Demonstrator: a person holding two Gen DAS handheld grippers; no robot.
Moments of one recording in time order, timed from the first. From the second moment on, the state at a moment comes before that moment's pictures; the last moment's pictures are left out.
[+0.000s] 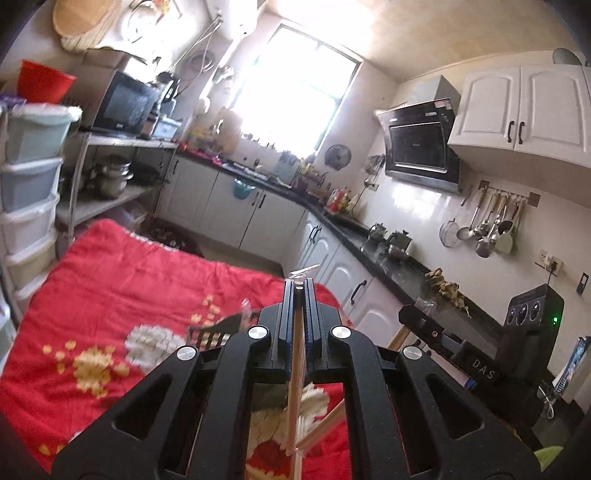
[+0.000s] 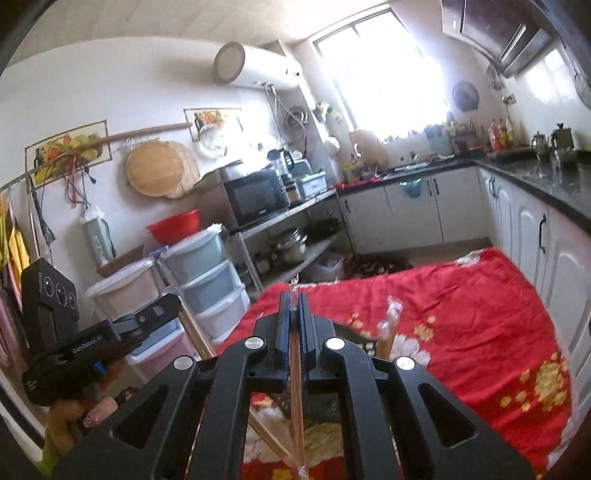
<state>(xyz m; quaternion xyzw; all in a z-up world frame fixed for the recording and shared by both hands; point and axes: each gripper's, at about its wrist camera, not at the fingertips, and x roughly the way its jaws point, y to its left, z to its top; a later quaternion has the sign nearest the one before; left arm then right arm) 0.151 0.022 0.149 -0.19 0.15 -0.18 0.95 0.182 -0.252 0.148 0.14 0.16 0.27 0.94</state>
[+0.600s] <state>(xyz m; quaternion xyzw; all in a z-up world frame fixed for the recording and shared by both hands) 0.181 -0.012 0.222 -0.16 0.06 -0.19 0.97 0.196 -0.265 0.206 0.11 0.06 0.23 0.96</state>
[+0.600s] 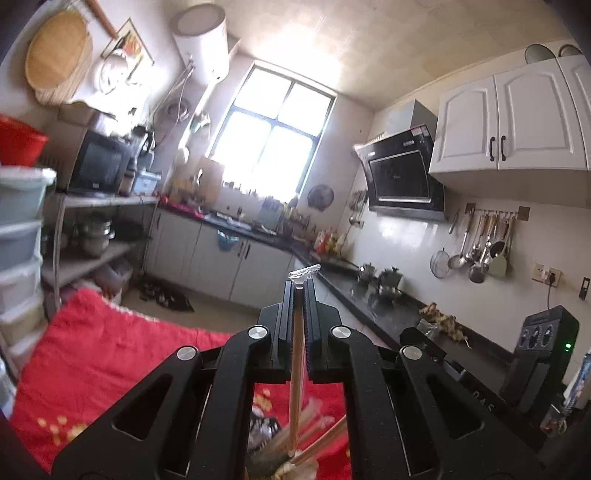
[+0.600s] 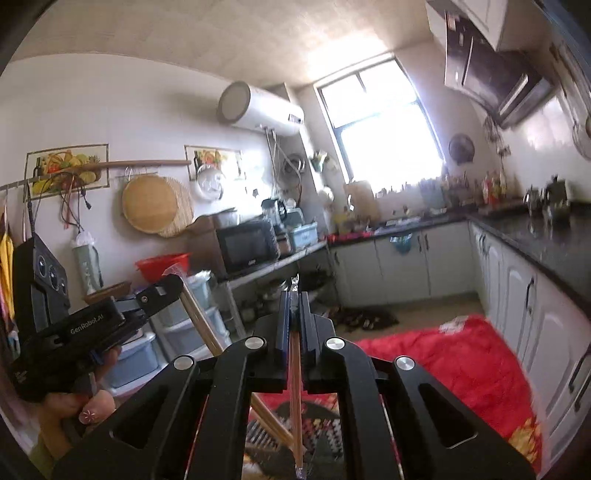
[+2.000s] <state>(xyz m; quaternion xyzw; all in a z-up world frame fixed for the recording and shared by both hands) 0.240 -0.012 0.131 -0.12 0.14 -0.13 0.97 0.254 -0.239 0.111 0.09 0.10 0.18 0.97</state>
